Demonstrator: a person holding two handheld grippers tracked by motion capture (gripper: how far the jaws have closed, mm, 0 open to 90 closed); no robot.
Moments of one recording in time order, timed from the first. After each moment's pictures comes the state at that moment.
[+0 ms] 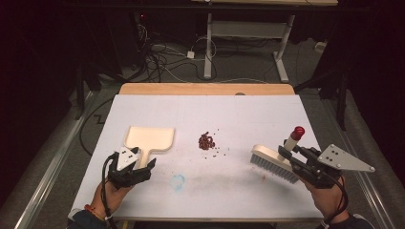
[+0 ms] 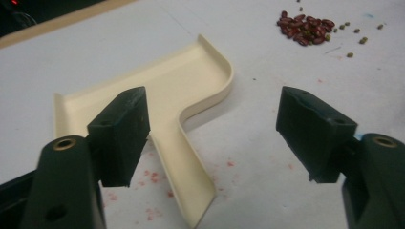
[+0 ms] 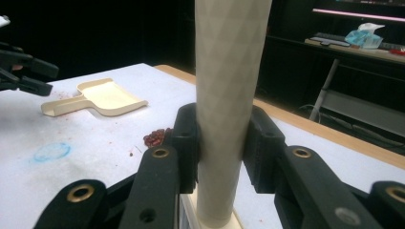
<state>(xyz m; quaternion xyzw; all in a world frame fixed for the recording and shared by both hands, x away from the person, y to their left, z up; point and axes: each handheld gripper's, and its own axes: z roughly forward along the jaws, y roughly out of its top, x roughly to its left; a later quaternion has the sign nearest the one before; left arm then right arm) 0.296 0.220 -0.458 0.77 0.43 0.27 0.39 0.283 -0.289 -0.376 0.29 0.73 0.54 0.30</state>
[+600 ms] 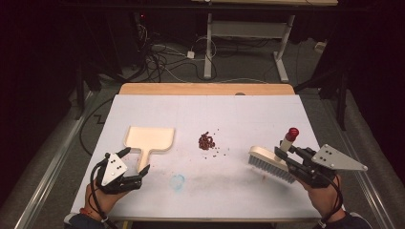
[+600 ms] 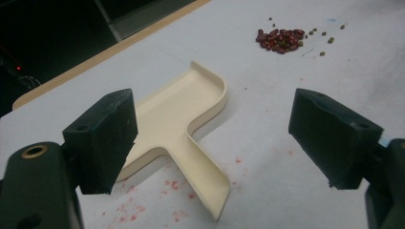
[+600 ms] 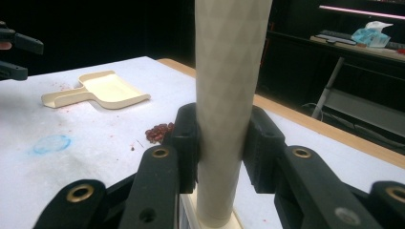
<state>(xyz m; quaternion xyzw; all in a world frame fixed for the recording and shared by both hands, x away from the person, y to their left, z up) 0.275 0.243 -0.455 0.79 0.33 0.31 0.42 0.286 -0.283 -0.381 0.28 0.74 0.53 0.30</state>
